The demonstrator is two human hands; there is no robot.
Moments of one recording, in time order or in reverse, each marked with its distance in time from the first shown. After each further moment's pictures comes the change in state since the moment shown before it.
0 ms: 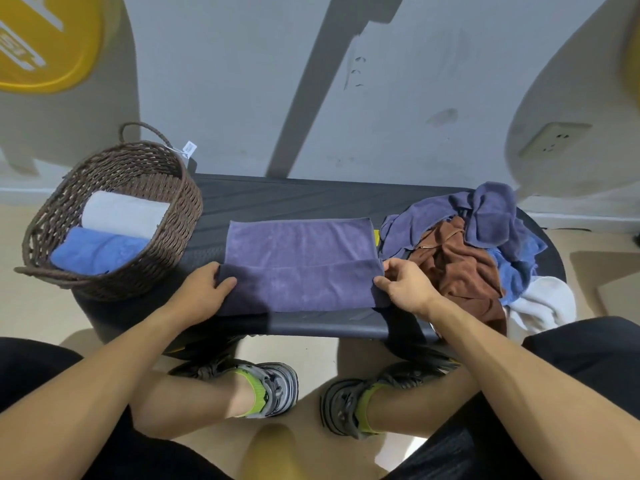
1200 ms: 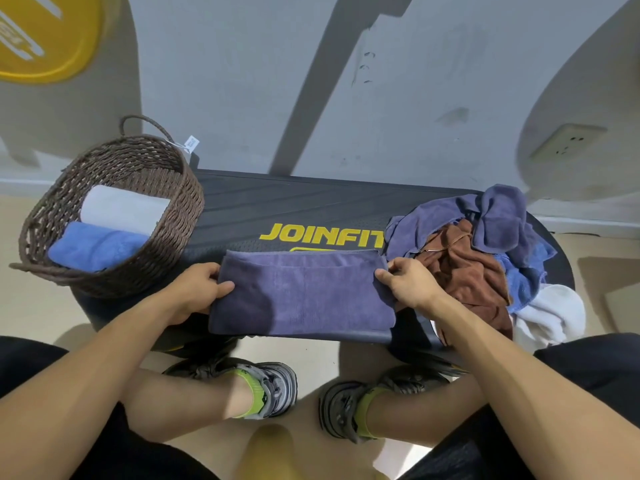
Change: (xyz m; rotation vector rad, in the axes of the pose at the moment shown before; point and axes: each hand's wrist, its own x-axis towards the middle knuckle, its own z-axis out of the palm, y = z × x) left_hand 0.010 0.001 -0.005 -0.346 -0.186 -0.239; right_hand 0.019 -0.001 -0.003 -0.120 -0.005 0.063
